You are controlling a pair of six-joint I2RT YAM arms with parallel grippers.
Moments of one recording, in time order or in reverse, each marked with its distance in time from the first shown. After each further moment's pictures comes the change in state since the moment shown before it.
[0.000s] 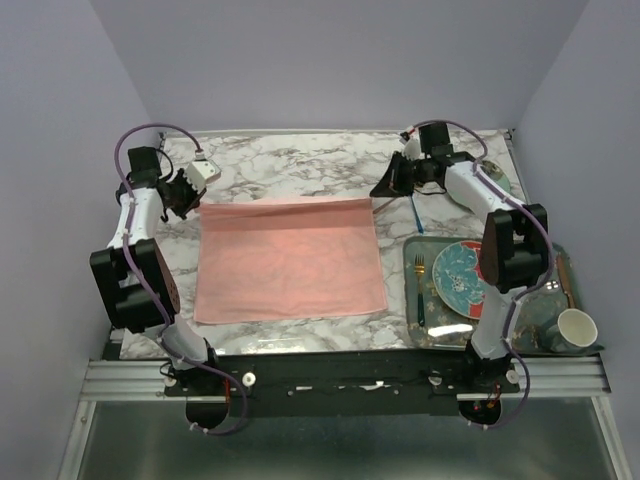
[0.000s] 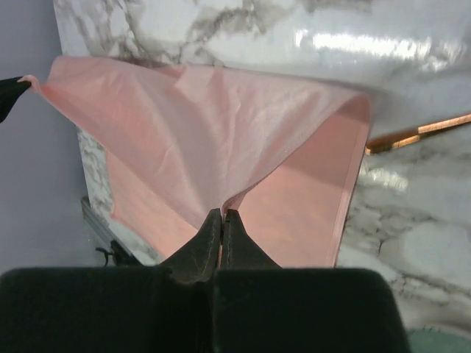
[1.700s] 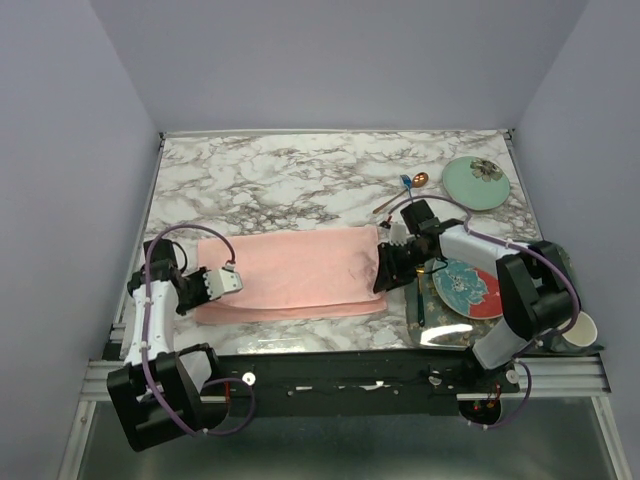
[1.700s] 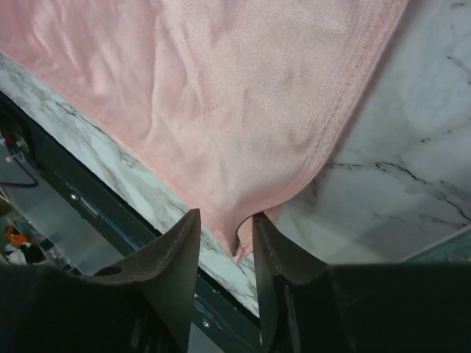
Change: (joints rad) left arm 0.042 -0.688 -0.754 -0.310 -0.188 0.562; right arm 0.190 -0.388 -0.774 -0.025 0.035 -0.272
